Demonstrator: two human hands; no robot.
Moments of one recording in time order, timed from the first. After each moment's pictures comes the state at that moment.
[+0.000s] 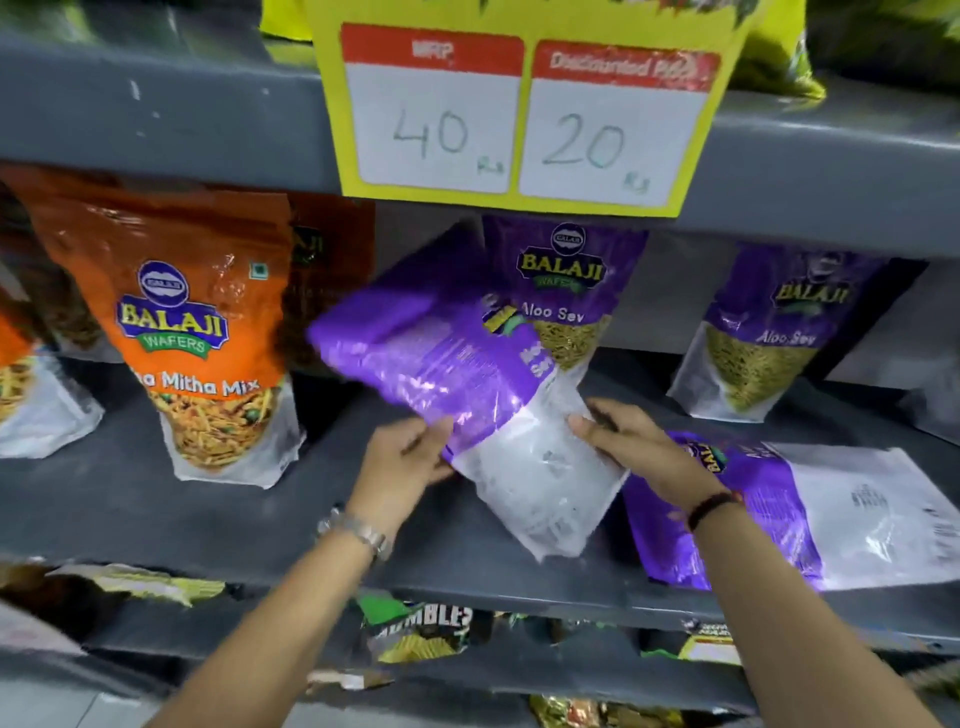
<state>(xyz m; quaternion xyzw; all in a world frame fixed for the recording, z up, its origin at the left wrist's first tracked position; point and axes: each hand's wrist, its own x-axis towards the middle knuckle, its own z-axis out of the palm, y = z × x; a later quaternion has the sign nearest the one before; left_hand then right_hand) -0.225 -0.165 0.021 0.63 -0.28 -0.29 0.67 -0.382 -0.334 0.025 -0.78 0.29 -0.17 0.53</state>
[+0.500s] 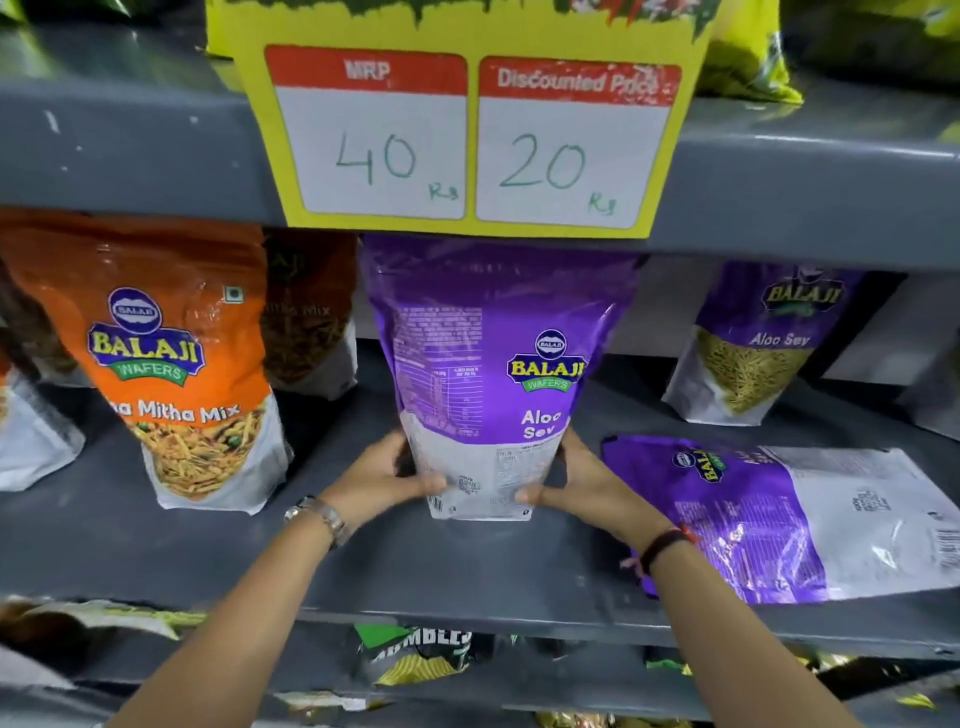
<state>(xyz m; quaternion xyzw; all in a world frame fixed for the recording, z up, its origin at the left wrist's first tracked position) -0.168 -0.179 -0.019 0.64 -0.44 -0.39 0.49 -0.365 -0.321 -0.015 -0.79 0.26 -0.14 0.53</state>
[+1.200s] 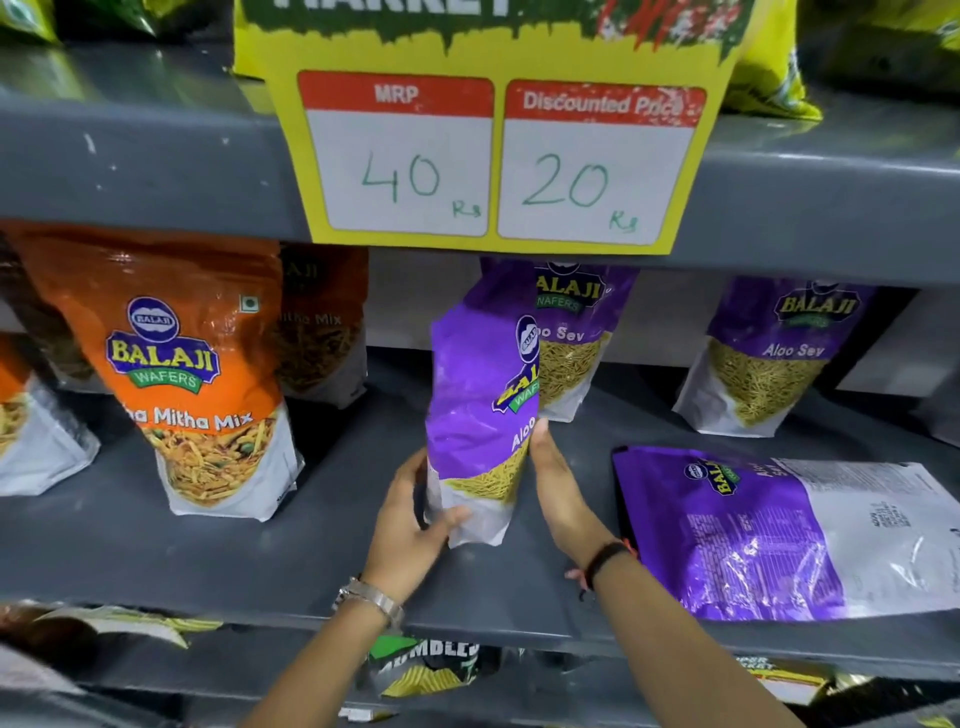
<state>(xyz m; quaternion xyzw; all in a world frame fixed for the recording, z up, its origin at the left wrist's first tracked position) -0.214 -0.167 -0.048 0.67 -0.39 -0.21 0.60 -0.320 -0.285 -0.014 -0.66 0.28 -0.31 0.63</state>
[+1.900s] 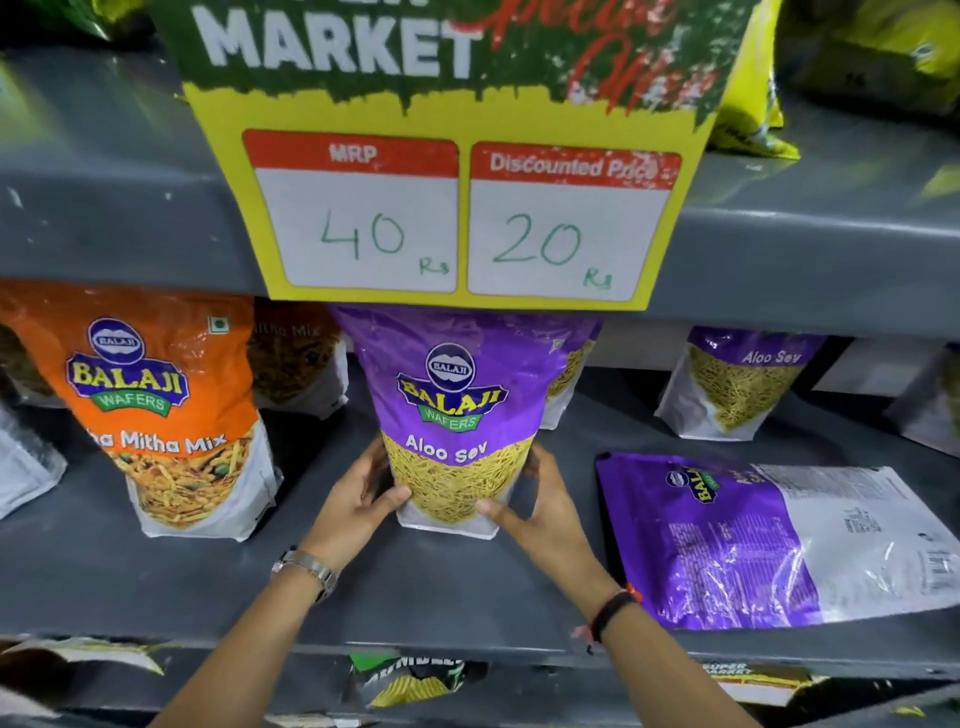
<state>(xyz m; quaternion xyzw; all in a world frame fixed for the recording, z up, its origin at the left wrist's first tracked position) -0.167 -0.174 -0.032 0.63 -0.41 -0.31 0.59 -0.340 -0.283 -0.025 -0.74 0.30 -0.32 0.51</state>
